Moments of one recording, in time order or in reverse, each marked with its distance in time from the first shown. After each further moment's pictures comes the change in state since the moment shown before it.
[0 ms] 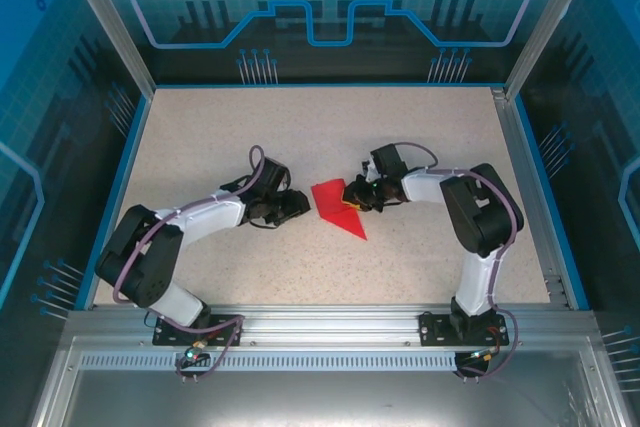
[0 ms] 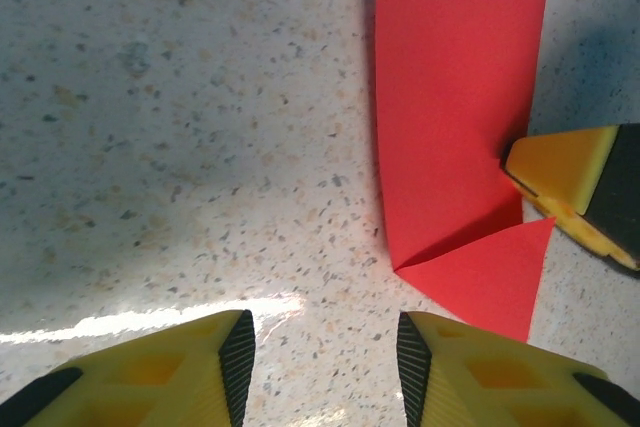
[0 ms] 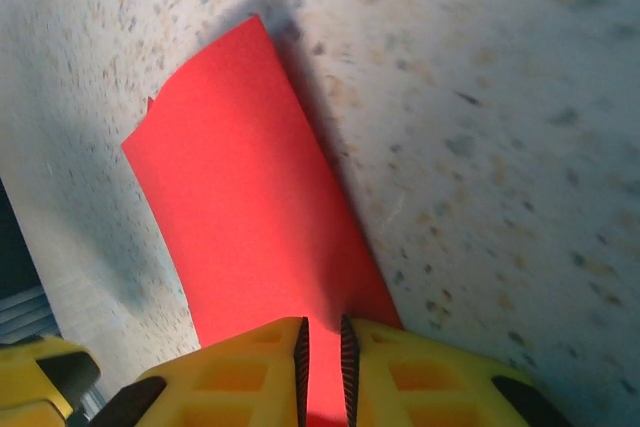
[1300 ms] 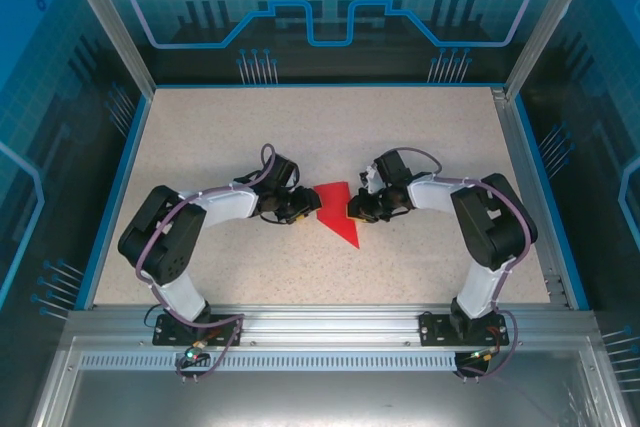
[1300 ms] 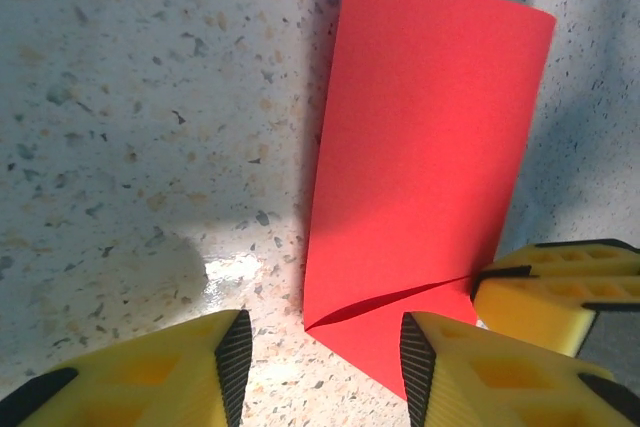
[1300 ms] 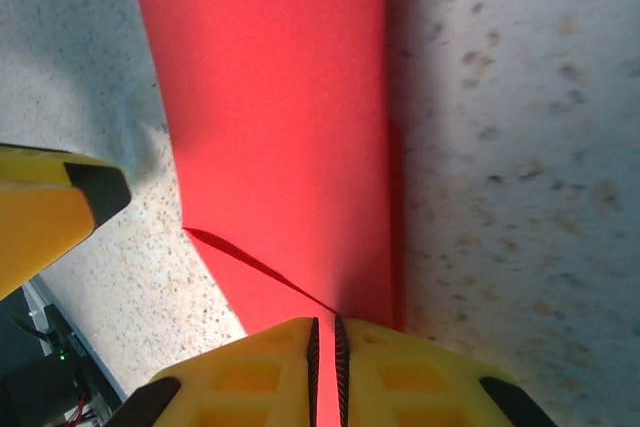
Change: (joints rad) left arm 0.001 0.157 0.066 0.084 0.134 -0.053; right arm 0.002 -0.097 -0.055 -0.161 -0.075 -0.269
